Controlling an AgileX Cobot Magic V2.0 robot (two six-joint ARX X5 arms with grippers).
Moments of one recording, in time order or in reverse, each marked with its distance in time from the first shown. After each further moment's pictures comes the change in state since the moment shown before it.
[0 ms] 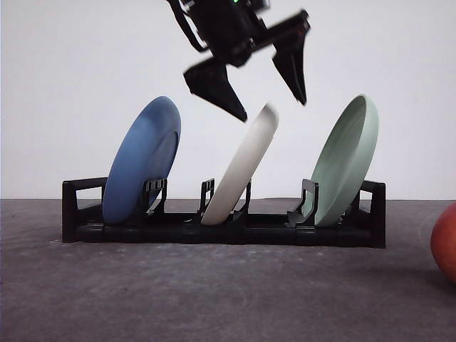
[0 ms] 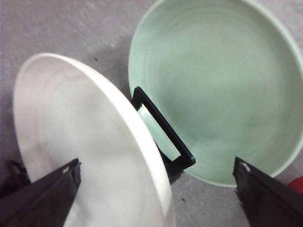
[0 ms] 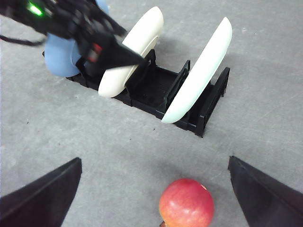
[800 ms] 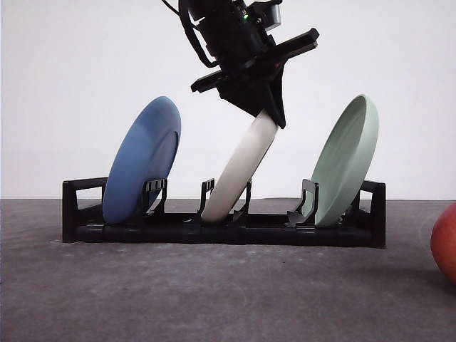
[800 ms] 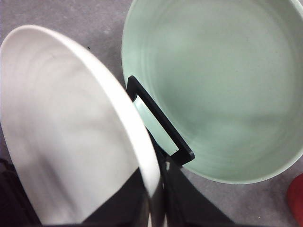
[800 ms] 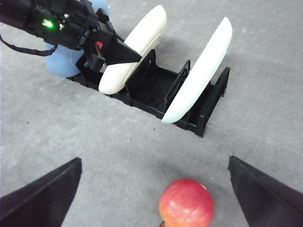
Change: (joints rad) left_arx -0.018 0.021 0.000 -0.005 -0.015 -0.001; right_arx 0.005 0.000 0.000 -0.001 0.000 0.000
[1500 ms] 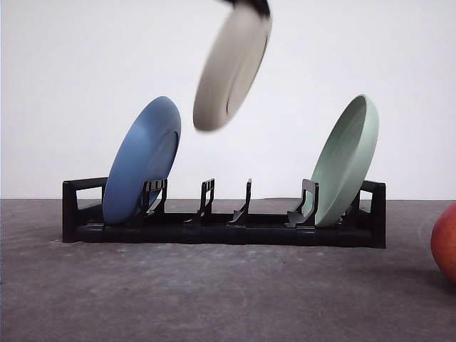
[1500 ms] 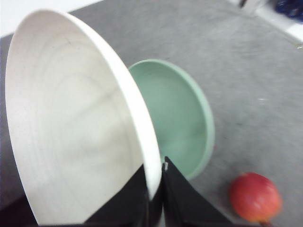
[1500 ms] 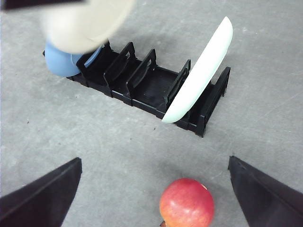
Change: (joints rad) left_arx -0.040 -0.312 0.000 -0.098 0.003 0.013; right_arx 0.001 0.000 0.000 -0.001 0.000 0.000
